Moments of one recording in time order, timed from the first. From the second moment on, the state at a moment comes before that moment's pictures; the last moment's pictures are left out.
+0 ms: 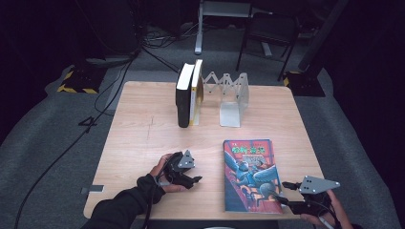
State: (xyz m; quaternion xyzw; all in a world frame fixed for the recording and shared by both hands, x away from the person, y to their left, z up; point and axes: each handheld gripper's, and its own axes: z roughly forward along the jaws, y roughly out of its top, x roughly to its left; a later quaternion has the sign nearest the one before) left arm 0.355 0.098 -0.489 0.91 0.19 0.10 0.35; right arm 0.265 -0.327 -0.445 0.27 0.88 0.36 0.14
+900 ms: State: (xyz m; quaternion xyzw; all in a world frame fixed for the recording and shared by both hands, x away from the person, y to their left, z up) left arm 0.368 0.060 -0.500 0.91 0.17 0.09 0.36; right arm 0.309 -0.311 -0.449 0.32 0.89 0.31 -0.01
